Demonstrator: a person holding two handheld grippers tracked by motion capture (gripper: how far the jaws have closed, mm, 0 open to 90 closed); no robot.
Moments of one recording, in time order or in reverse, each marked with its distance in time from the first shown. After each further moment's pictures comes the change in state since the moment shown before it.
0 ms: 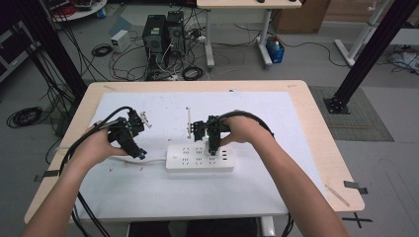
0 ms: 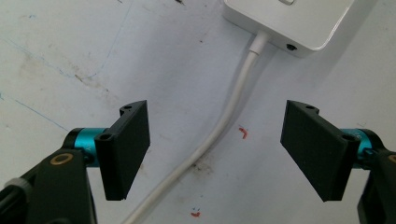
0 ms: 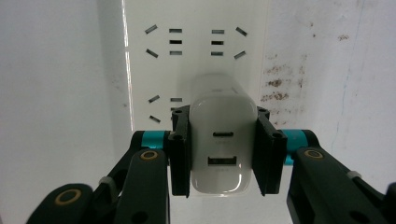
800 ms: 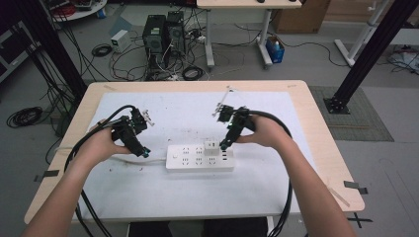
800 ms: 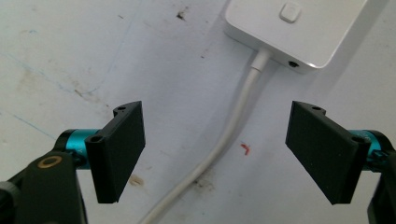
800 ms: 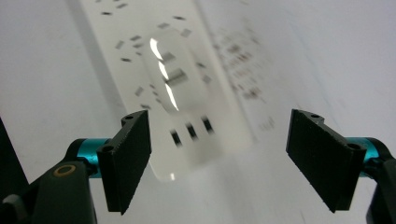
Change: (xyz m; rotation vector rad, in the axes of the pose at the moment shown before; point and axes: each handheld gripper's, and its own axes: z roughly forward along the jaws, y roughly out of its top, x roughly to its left) left arm 0.005 0.004 0.005 -0.035 0.004 -0.010; right arm -0.006 -0.086 -0.033 -0.266 0.007 0.506
